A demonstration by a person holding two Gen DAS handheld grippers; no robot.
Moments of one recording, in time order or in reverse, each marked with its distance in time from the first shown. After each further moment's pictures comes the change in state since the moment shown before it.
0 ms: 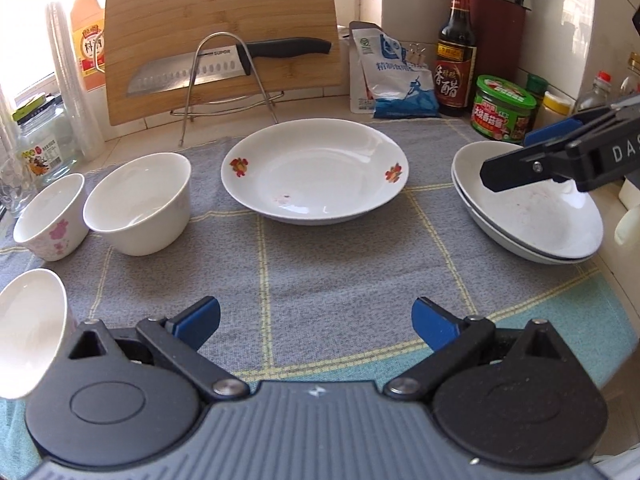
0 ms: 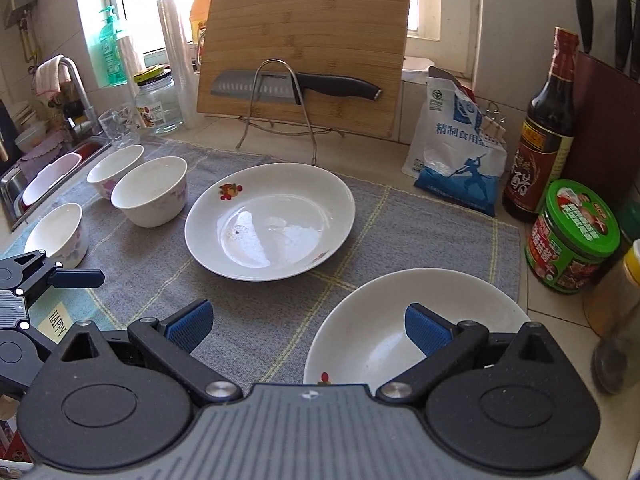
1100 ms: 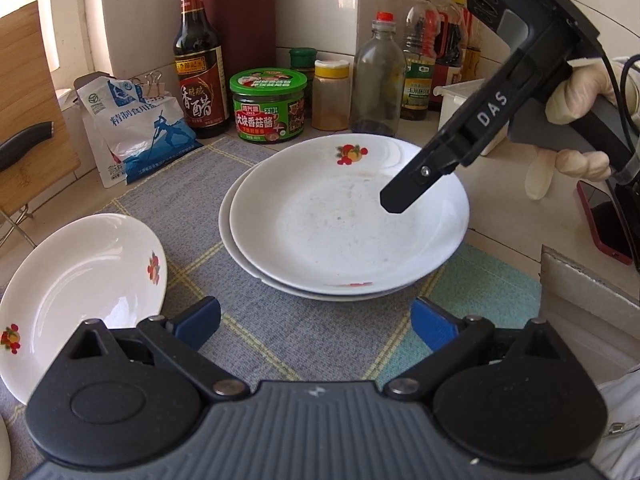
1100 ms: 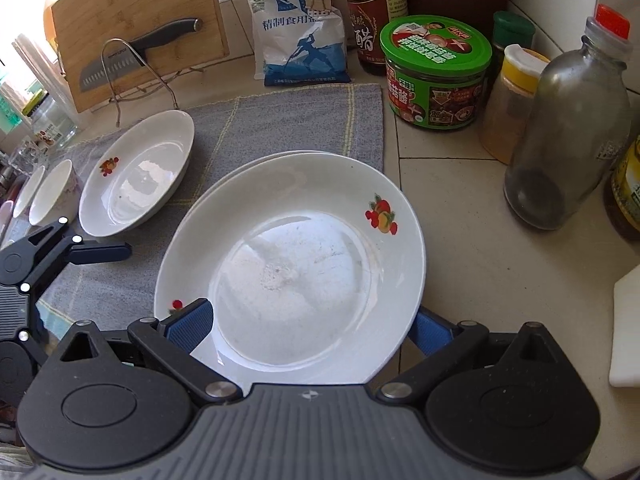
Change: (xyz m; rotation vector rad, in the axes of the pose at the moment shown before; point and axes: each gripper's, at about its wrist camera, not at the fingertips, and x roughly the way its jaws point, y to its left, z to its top) left arm 0.041 -0.079 0.042 0.476 -0.049 -0.548; right arm -0.019 -0.104 -0.050 0.382 0.231 -0.111
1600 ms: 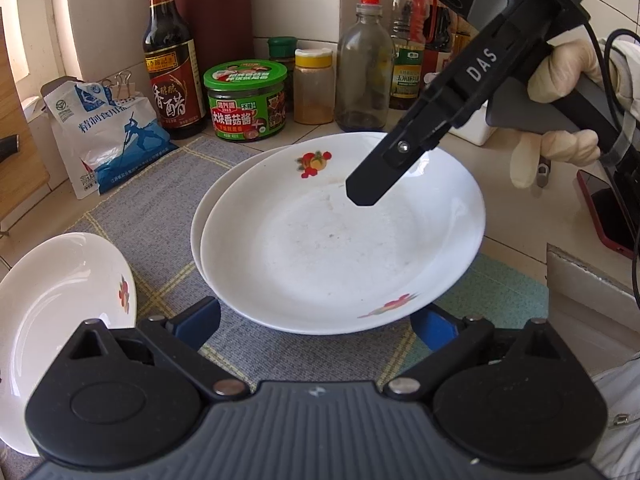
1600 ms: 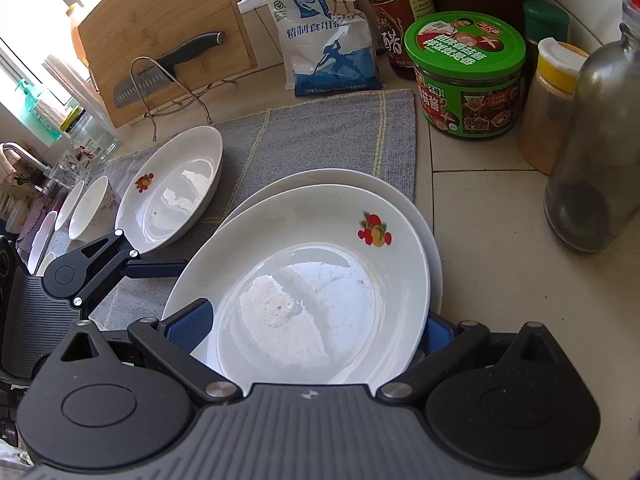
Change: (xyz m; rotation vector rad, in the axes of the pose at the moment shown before) left arm 0.028 -0.006 0.015 0.061 0.036 -0.031; right arm 0.008 -0.019 0.018 0.013 -0.004 0.189
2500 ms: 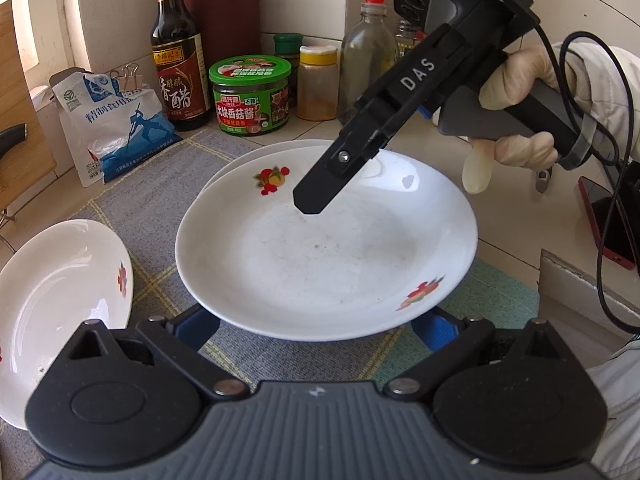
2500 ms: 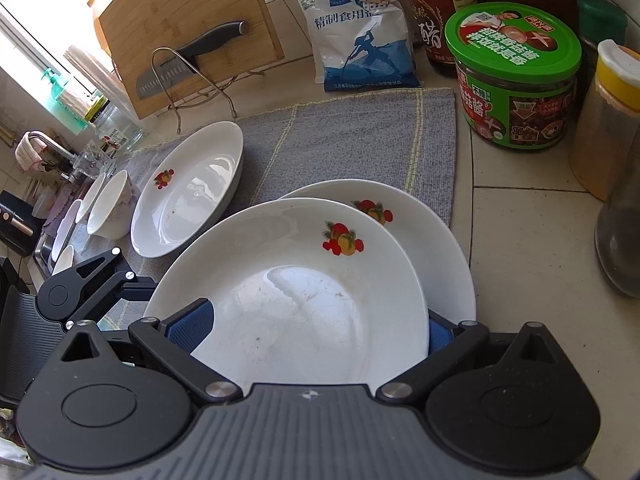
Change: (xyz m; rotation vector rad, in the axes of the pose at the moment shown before) left arm -0.005 -0.006 0.001 -0.038 0.023 0.013; right arm 0.024 -0.008 0.017 -0.038 0.033 0.118
